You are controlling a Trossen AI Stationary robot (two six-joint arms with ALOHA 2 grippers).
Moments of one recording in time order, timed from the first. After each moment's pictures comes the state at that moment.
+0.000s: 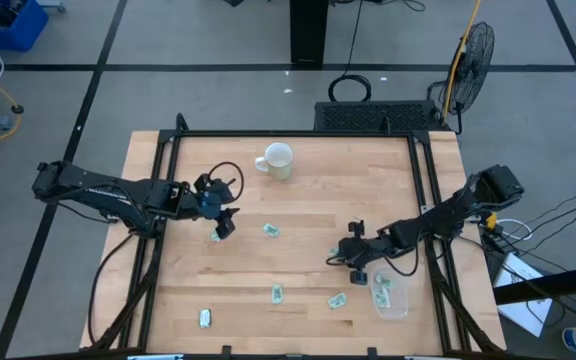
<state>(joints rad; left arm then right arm) -0.13 1.07 0.81 -0.63 -0.40 -0.48 0.37 1.51 0.52 0.04 0.18 0.38</state>
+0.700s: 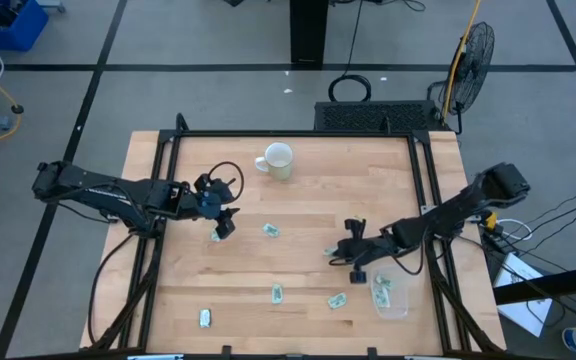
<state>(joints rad) -0.13 1.07 0.81 -0.63 -0.40 -0.48 0.39 1.44 0.58 0.02 0.26 0.23</state>
